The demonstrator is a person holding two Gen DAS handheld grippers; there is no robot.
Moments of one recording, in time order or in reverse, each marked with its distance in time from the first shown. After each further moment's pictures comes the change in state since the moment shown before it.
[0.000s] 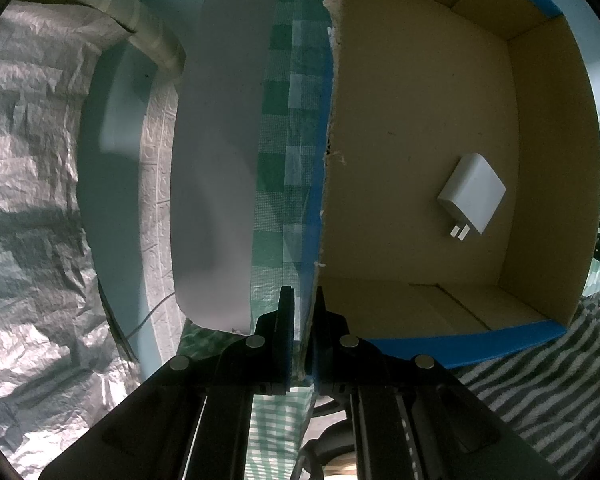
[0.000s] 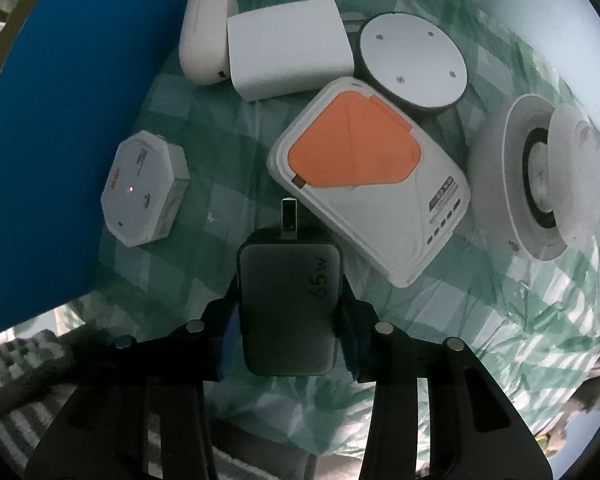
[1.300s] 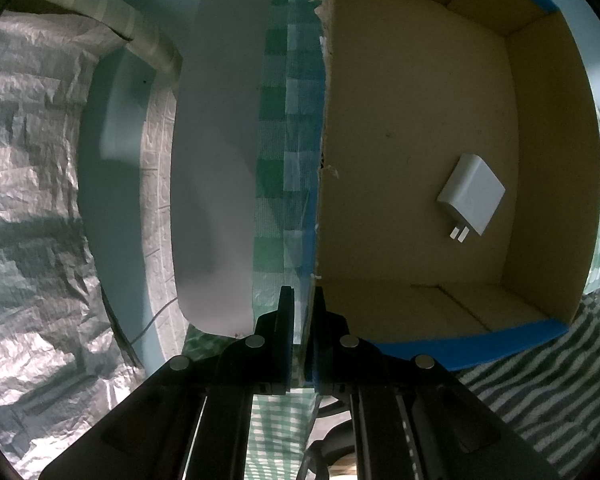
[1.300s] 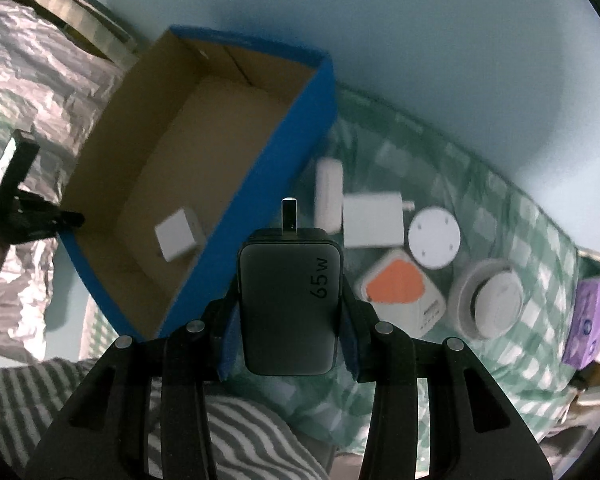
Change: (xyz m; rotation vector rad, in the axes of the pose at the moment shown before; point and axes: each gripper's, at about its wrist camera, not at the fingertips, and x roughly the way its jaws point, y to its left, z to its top) left arm -0.001 -0.002 0.004 0.024 -0.003 0.008; right arm -0.151 0.056 0.047 -0.137 -0.203 0.081
